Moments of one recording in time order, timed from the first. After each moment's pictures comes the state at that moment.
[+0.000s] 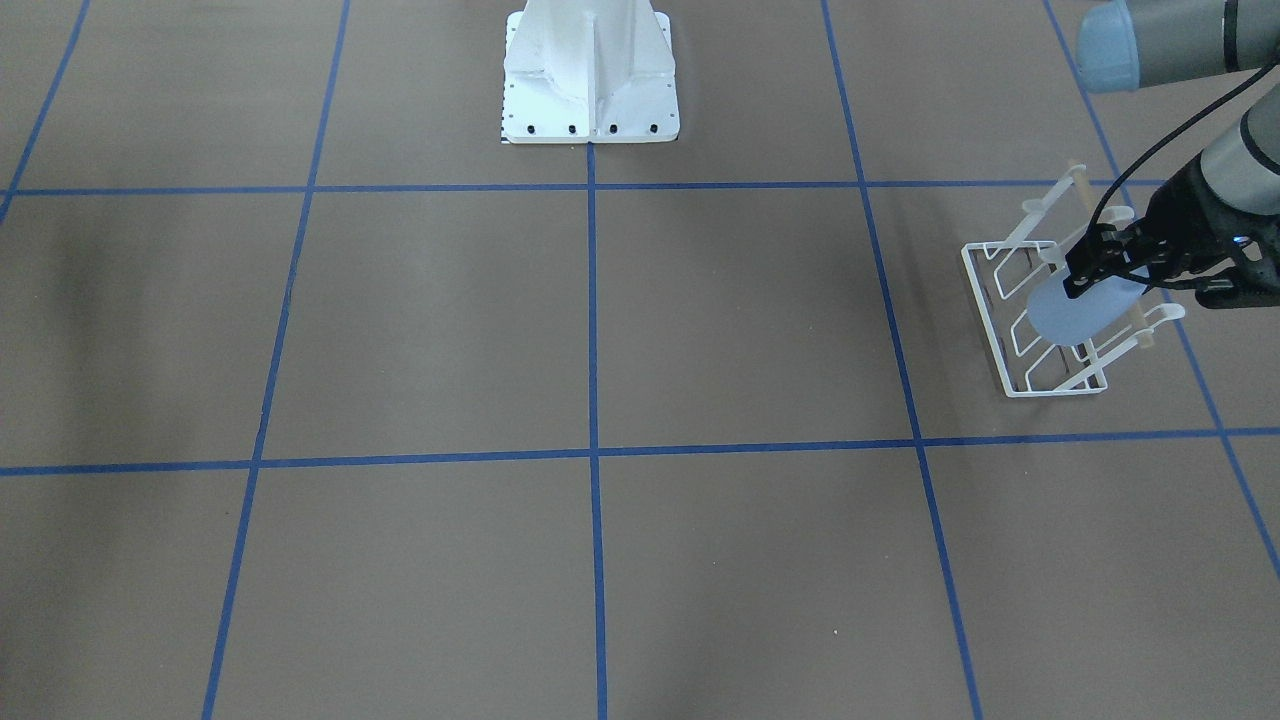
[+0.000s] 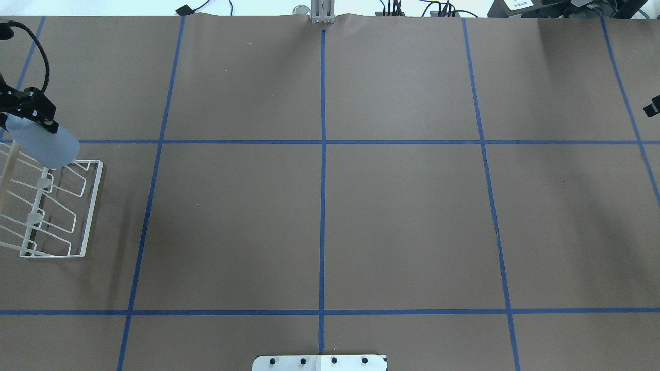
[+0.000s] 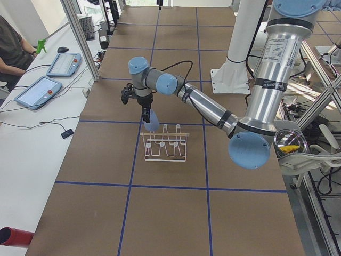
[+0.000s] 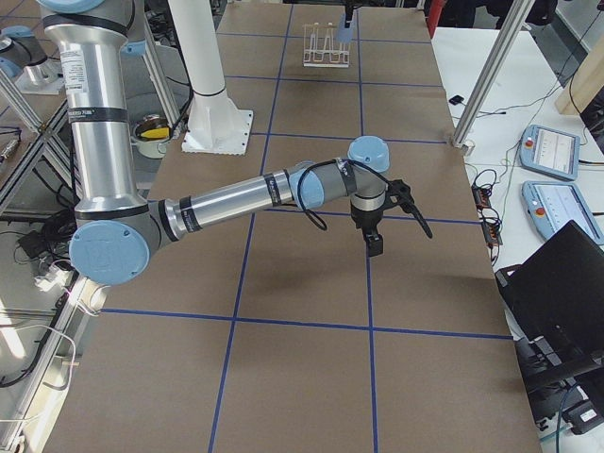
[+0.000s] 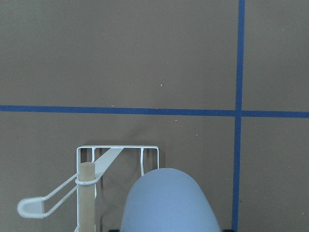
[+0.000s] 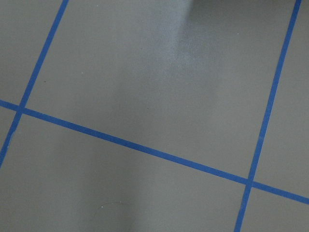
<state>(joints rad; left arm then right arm) -1.16 -1.79 -1.91 -1.36 -2.28 -0.55 1.37 -1.49 1.81 -1.53 2.26 0.08</state>
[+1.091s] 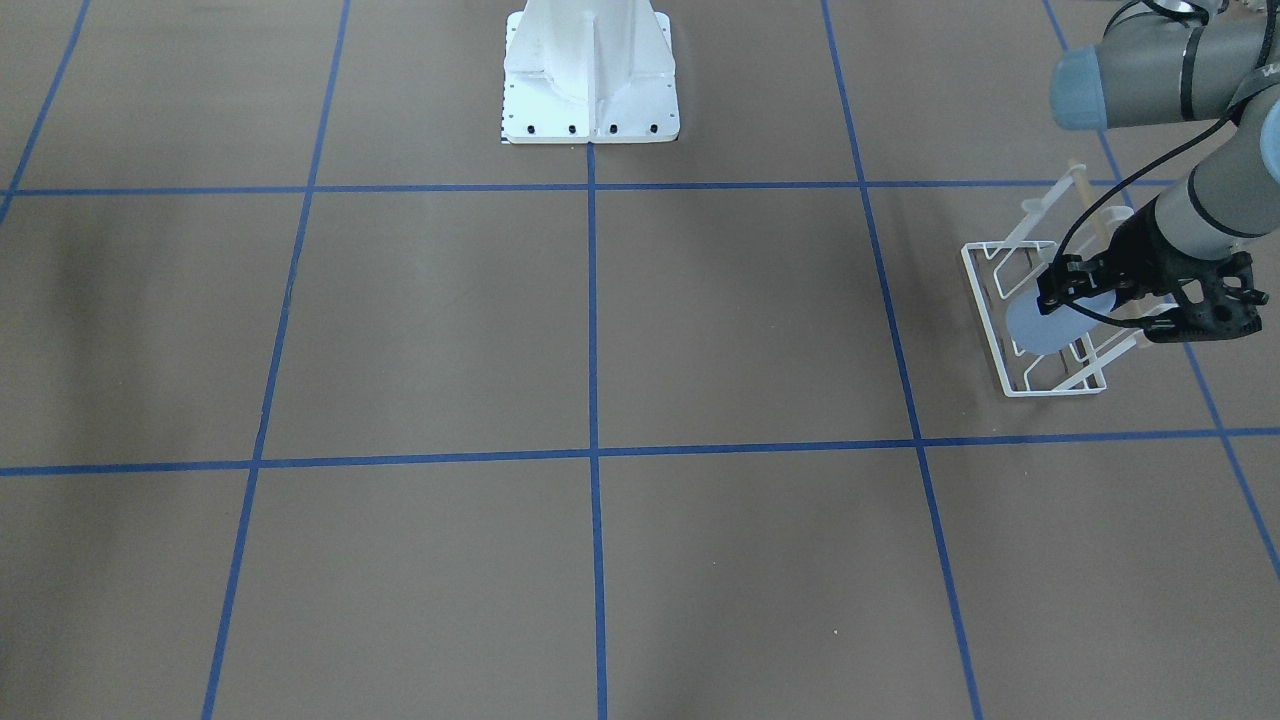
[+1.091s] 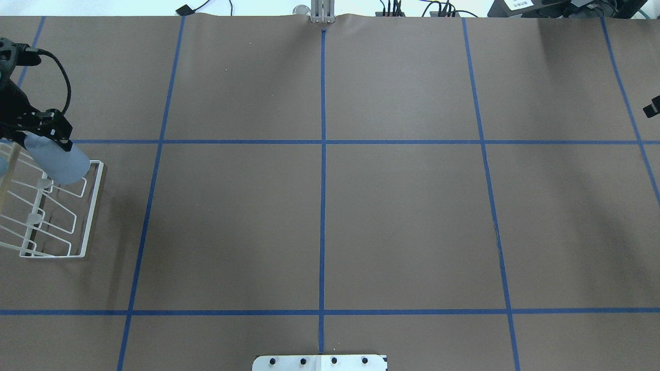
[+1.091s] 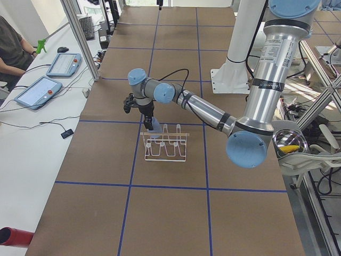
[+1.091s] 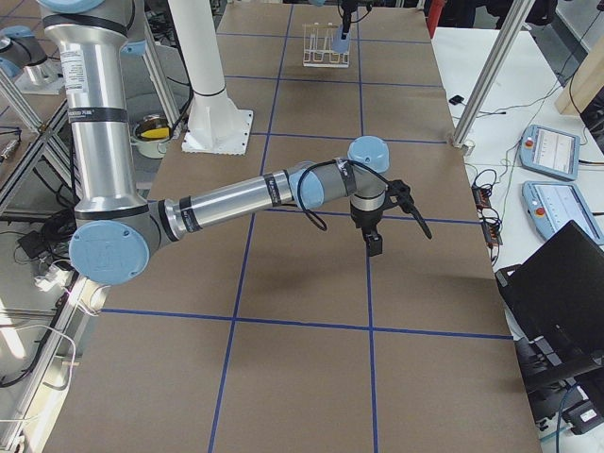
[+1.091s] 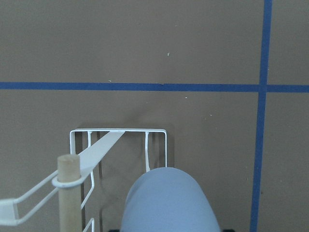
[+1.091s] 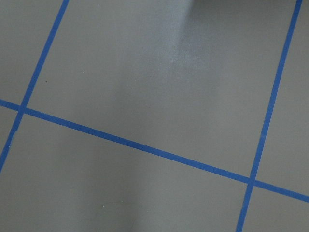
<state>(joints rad) -1.11 -1.78 -1.81 -1.42 -2.28 -0.55 1.37 -1.49 1.81 -1.53 2.26 0.09</state>
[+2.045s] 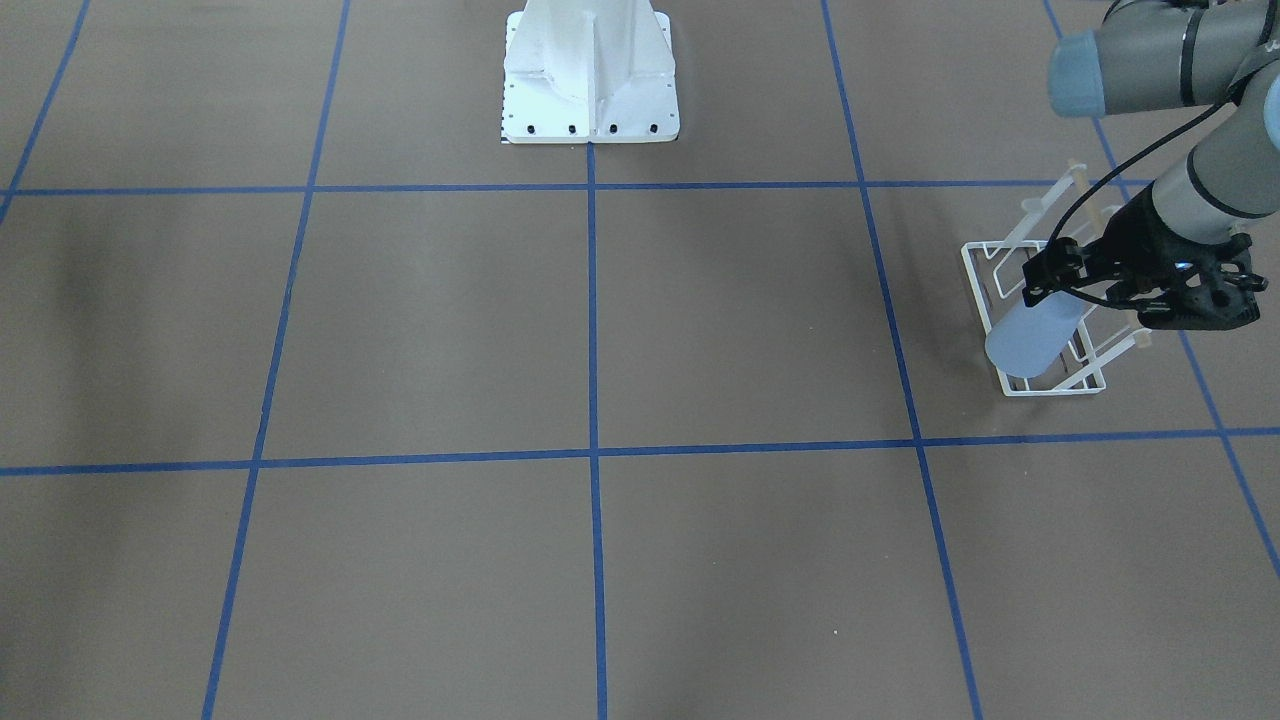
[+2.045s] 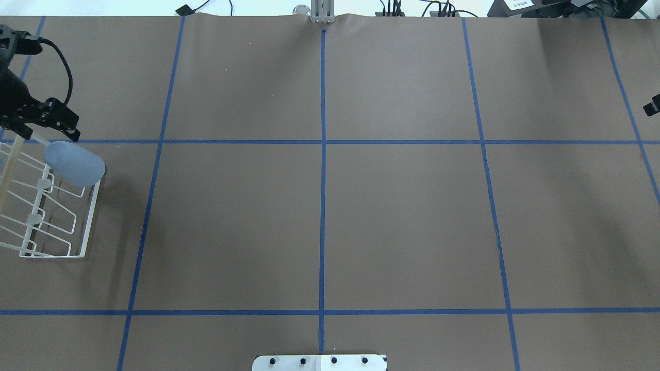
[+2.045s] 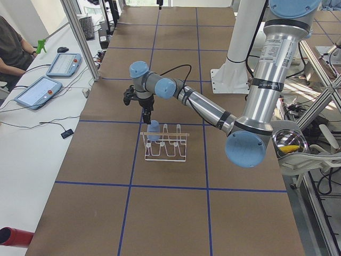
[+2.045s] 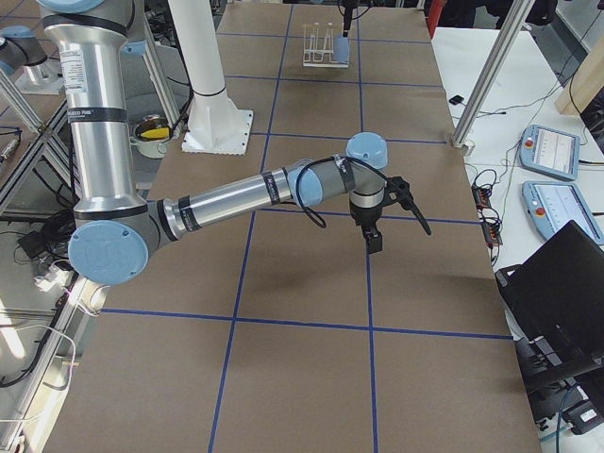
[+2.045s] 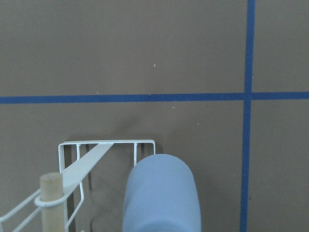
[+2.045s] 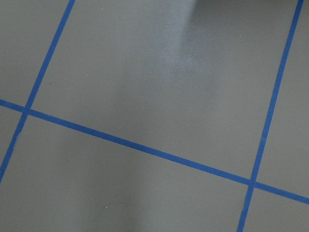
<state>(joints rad) -1.13 -1.79 -1.89 -1.43 -2.29 -0.51 1.37 -1.49 1.83 -1.54 2.26 0.10</state>
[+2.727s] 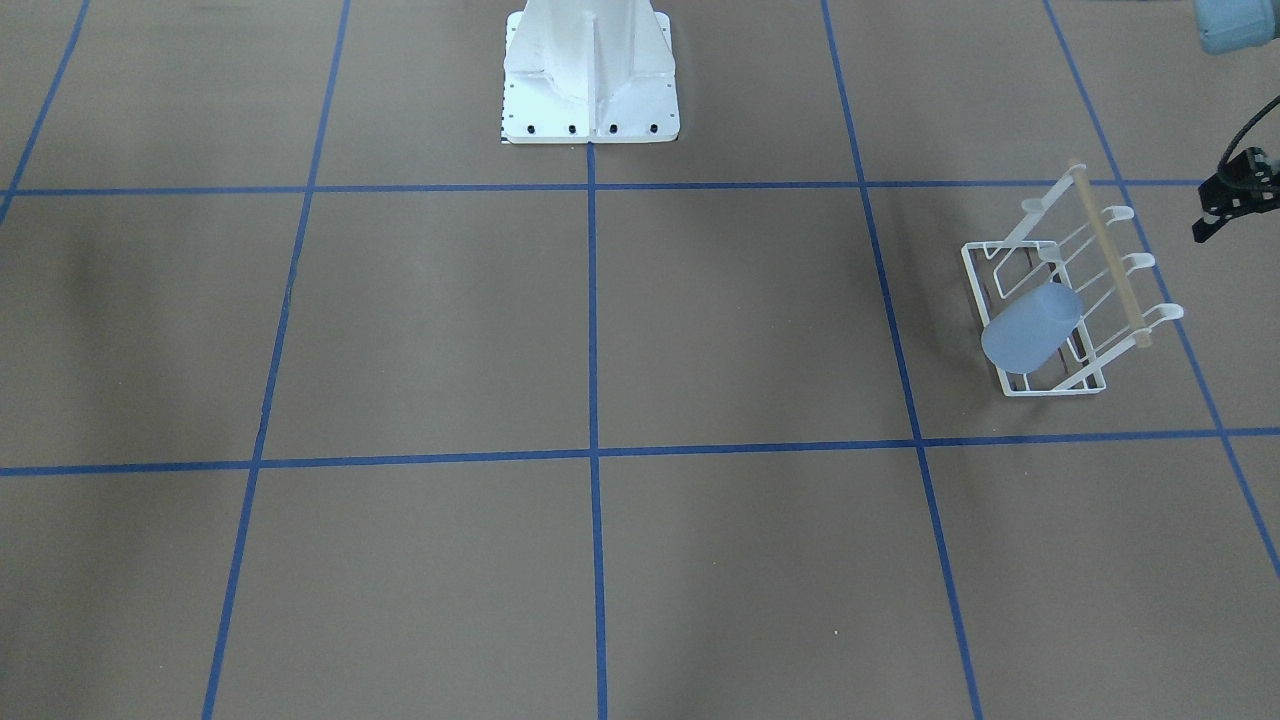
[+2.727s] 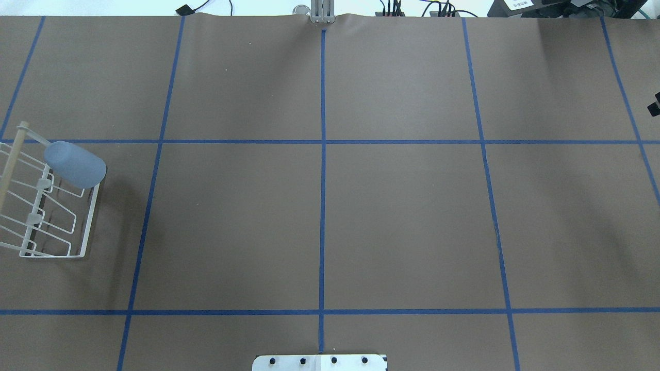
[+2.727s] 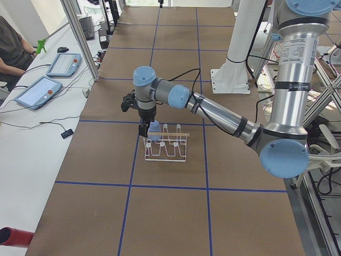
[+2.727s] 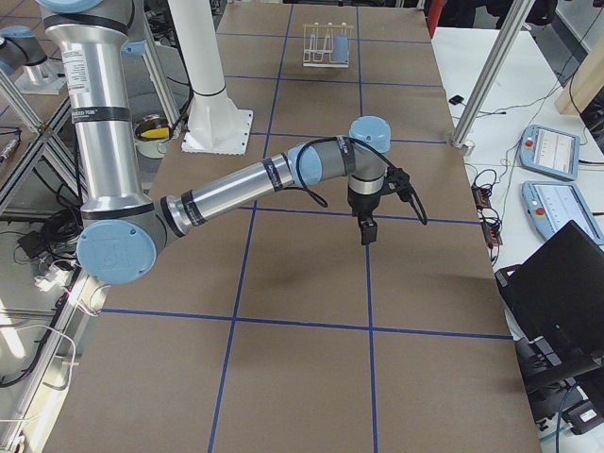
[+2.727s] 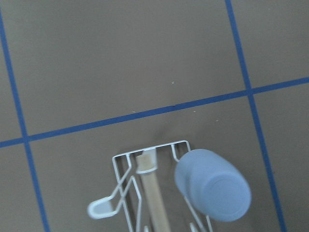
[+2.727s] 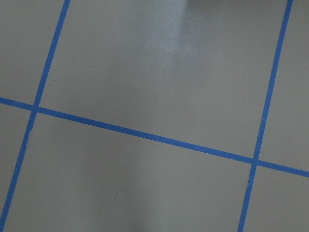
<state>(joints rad) -1.39 -1.56 -1.96 -1.43 -2.30 -0.06 1.37 -1.47 1.90 -1.73 2.26 0.11</state>
